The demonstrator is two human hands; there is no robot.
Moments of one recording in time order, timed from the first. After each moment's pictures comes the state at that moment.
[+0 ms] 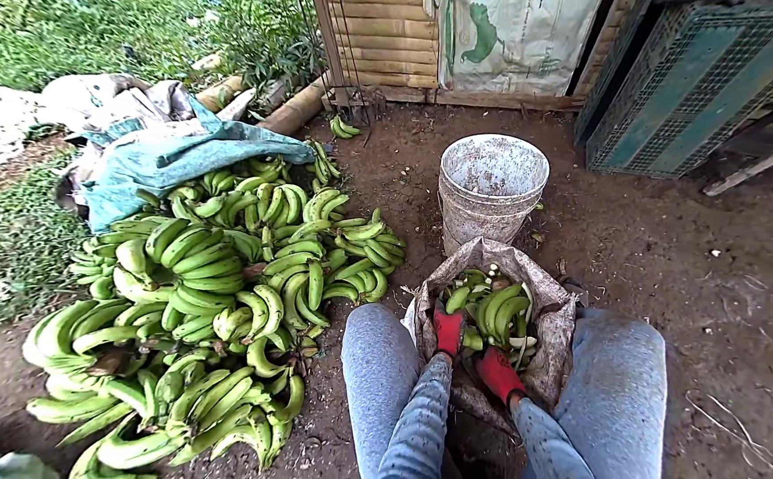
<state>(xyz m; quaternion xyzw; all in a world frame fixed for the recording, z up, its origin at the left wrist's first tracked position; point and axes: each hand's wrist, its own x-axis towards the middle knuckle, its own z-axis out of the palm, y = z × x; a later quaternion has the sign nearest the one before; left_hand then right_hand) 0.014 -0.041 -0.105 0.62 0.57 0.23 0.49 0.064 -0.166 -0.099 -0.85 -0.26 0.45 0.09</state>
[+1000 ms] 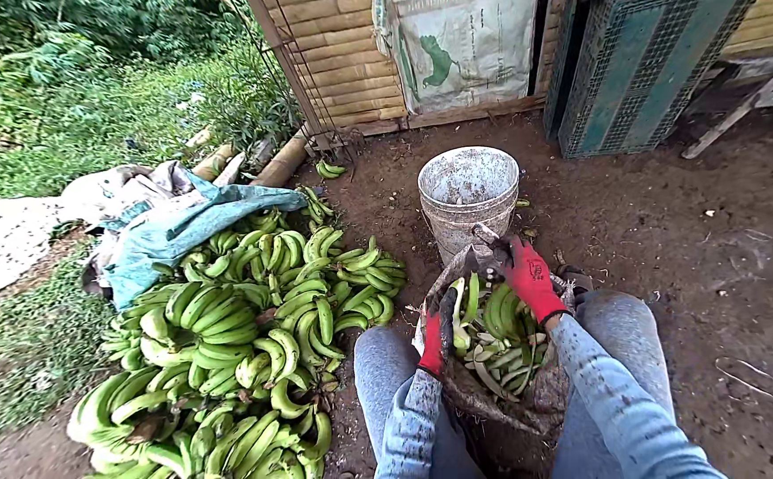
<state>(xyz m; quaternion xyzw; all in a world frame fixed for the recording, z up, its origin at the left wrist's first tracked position) -0.012 -0.033 -0.016 0.59 0.38 0.29 0.65 0.179 -0.113 0.023 -0.85 -0.39 0.13 0.34</state>
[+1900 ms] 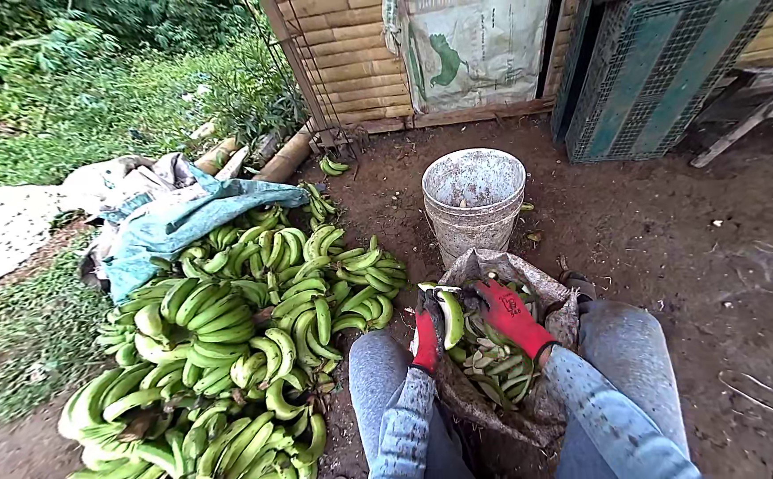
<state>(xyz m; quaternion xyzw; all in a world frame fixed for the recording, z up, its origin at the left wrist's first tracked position) -0.008 -0.026 -0.002 0.61 0.43 0.36 0.56 0.136 -0.108 0.012 -0.79 -0.53 0.23 0.22</state>
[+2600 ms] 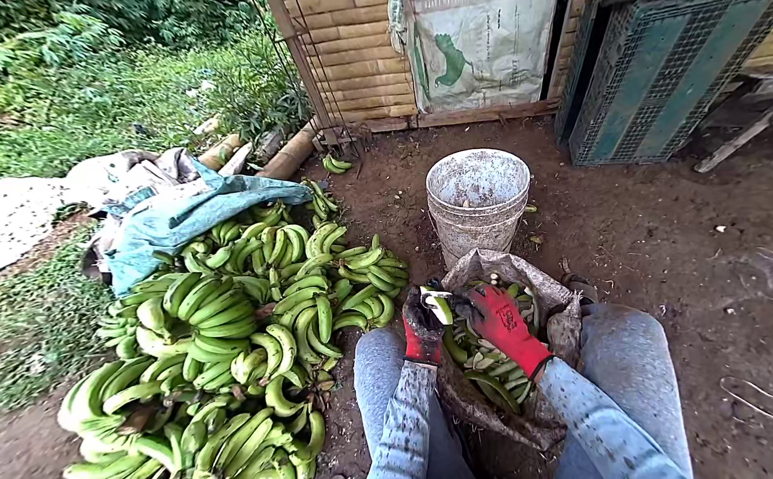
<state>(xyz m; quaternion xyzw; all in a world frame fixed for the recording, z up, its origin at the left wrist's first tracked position) -0.009 -0.010 0.005 0.24 0.26 0.46 0.82 0.108 -0.116 0.018 -0.77 -0.56 0.15 0.28</state>
